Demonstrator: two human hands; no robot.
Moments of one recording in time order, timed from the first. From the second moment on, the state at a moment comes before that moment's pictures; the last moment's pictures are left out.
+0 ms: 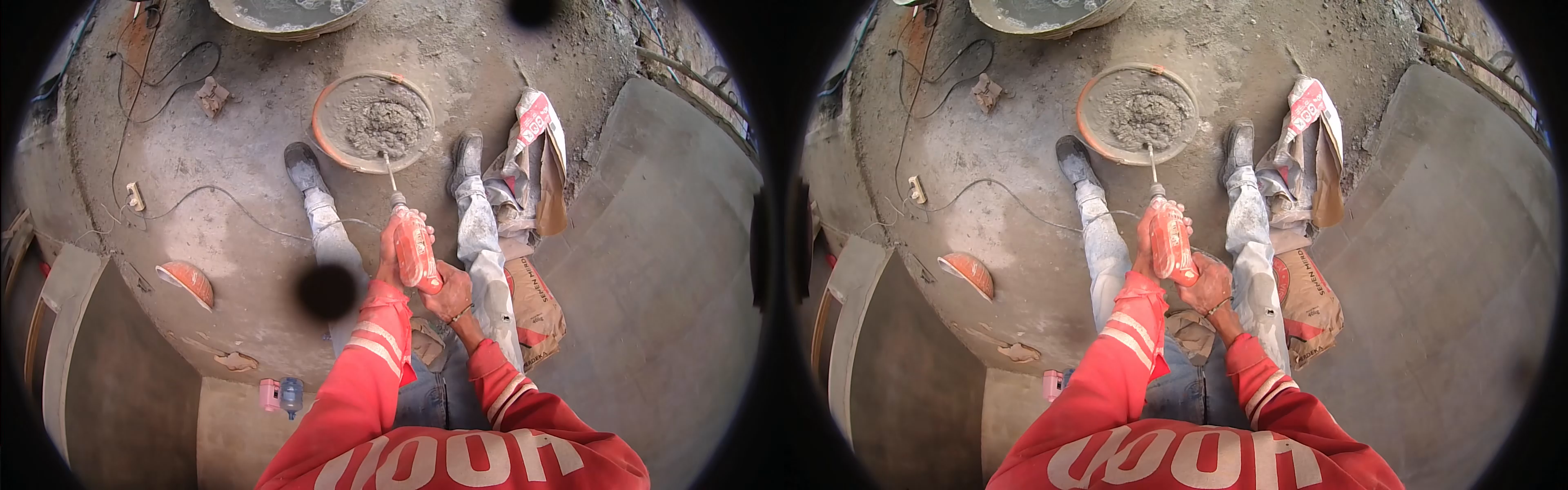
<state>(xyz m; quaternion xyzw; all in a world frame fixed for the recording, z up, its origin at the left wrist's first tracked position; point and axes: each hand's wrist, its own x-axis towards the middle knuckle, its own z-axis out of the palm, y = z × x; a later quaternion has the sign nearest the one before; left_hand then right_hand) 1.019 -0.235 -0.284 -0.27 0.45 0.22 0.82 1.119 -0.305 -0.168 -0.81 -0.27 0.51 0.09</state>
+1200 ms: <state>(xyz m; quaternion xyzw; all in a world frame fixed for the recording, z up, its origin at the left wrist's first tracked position) 1.013 -0.228 -0.285 -0.27 0.43 0.28 0.81 1.122 -0.288 -0.172 -0.80 -0.35 0.48 0.07</state>
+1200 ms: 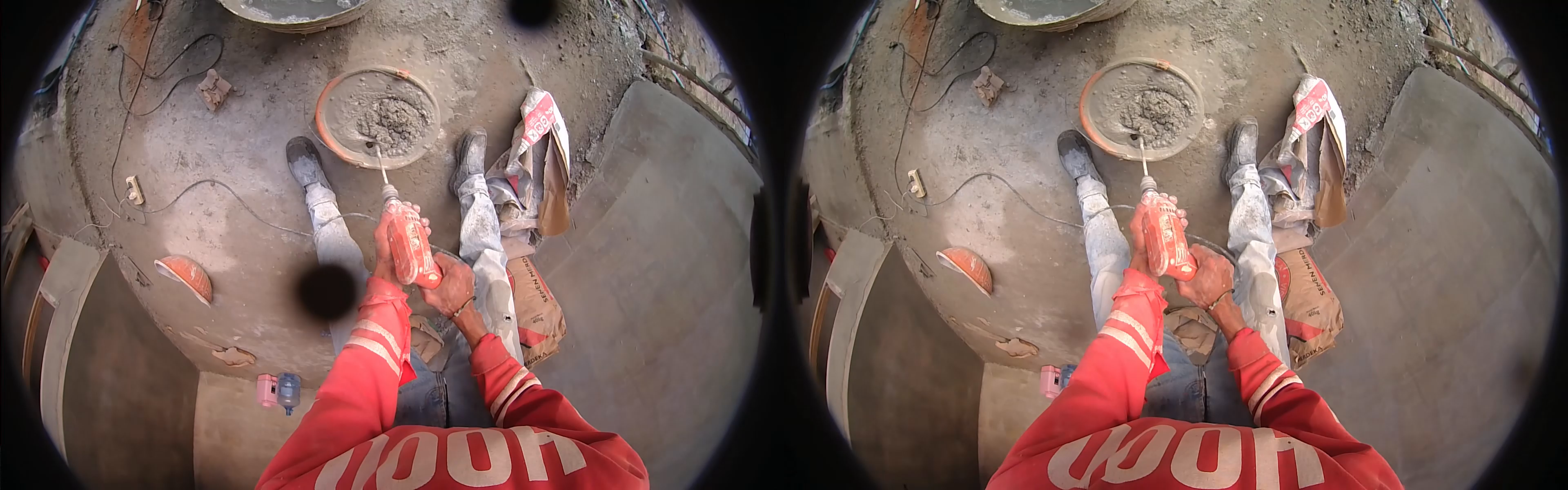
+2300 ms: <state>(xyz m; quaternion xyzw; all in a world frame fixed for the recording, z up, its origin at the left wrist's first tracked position) 1.061 -0.173 -0.286 -0.20 0.50 0.14 0.83 1.136 -0.265 -0.174 -0.81 -0.18 0.51 0.23</state>
